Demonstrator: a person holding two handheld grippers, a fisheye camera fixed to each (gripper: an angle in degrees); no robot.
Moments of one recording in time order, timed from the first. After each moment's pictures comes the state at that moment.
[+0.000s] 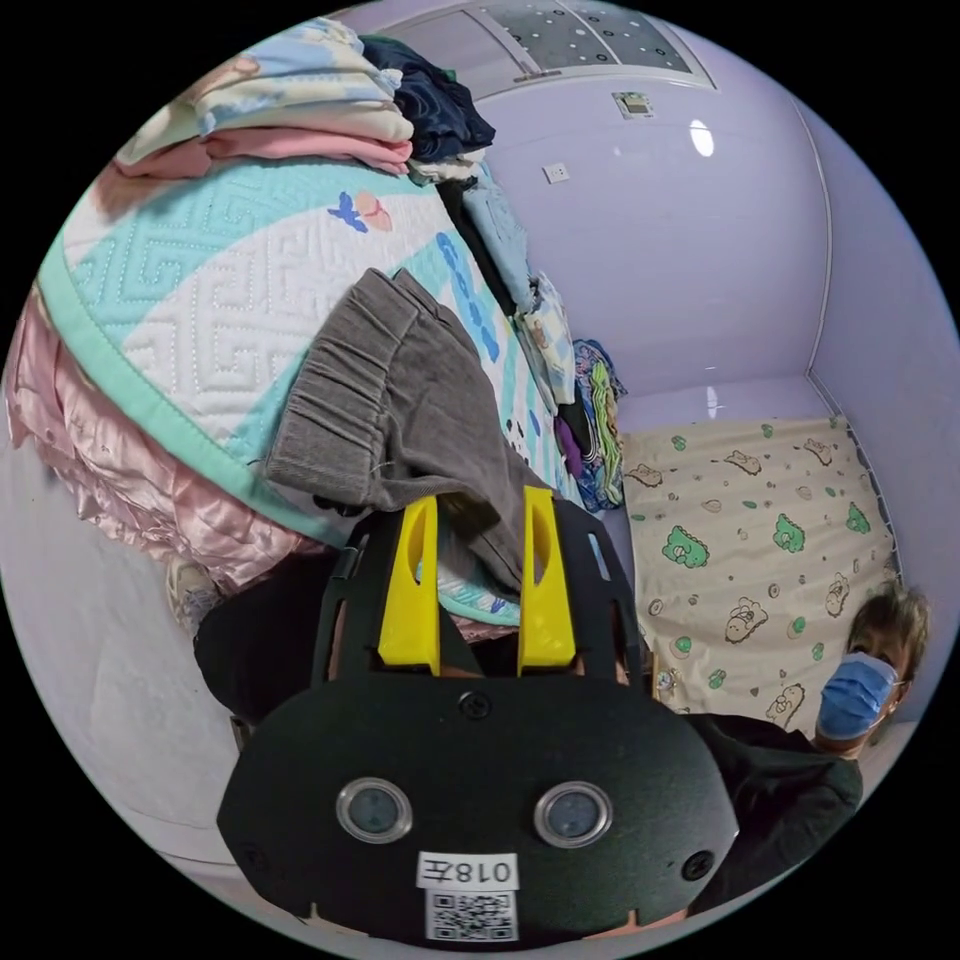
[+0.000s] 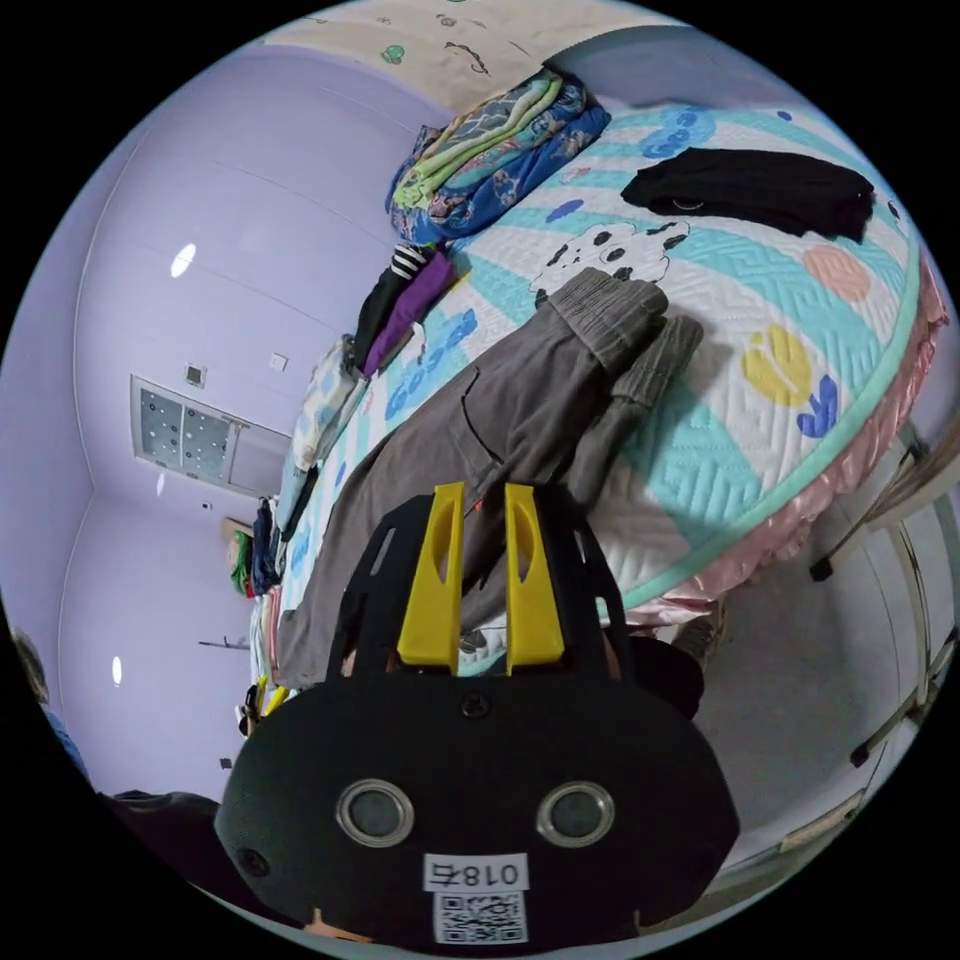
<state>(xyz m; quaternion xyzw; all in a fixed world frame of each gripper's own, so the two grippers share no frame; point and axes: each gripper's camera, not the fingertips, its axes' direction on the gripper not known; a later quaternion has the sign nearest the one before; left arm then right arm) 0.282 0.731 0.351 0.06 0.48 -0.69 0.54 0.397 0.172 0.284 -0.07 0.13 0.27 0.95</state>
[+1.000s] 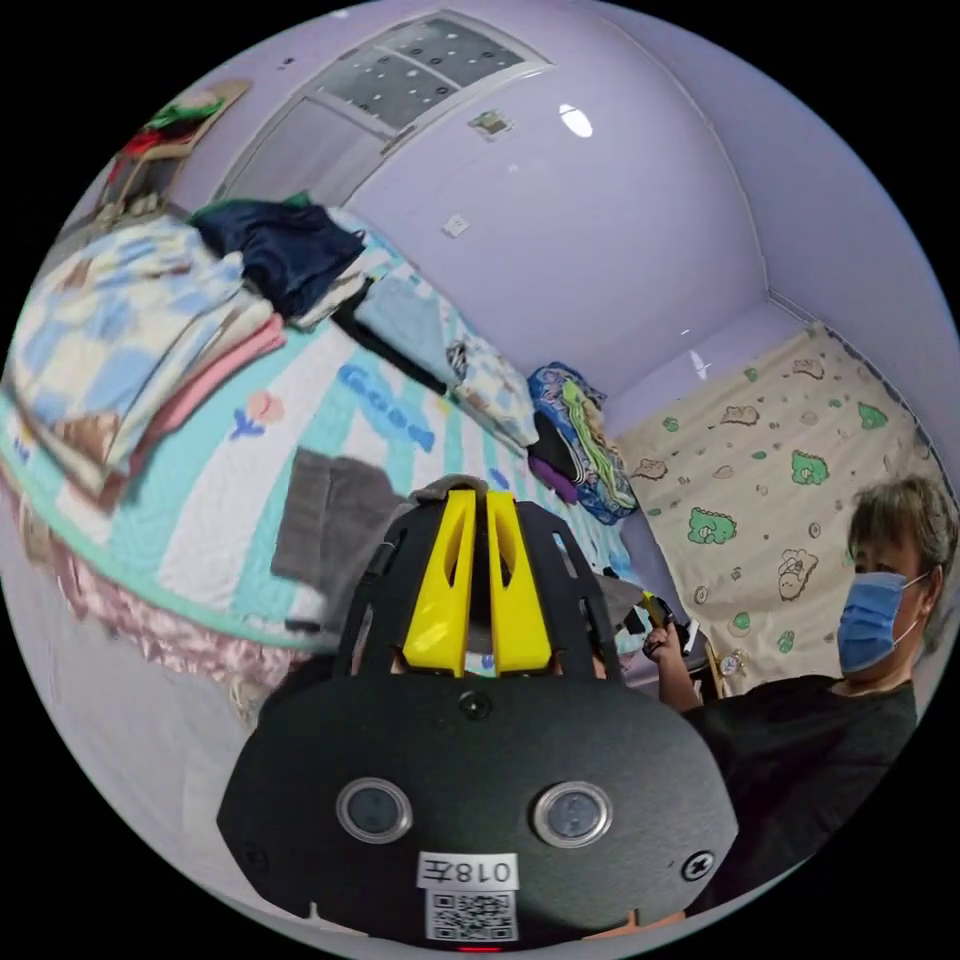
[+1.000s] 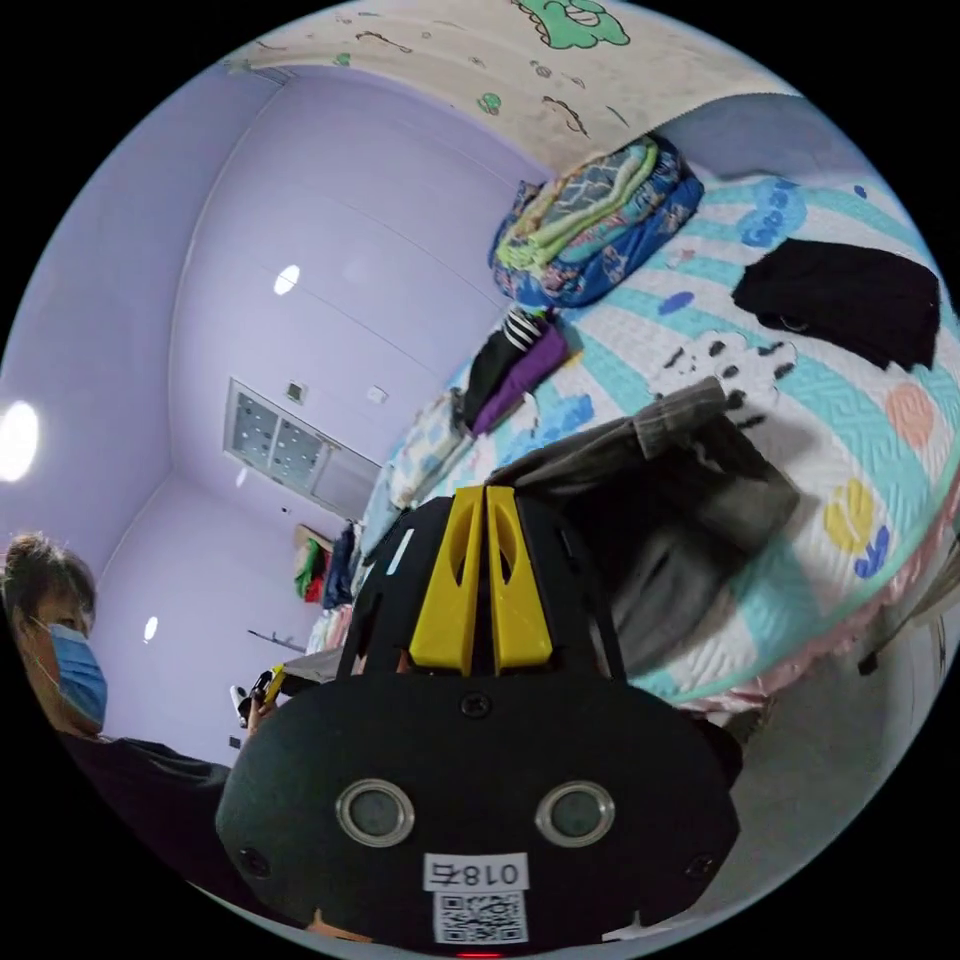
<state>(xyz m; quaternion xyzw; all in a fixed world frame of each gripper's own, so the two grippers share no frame) 0.151 0.711 0.260 0.16 0.38 -0.62 0.67 0.355 0.115 0.211 0.04 0.00 0.19 0.98</state>
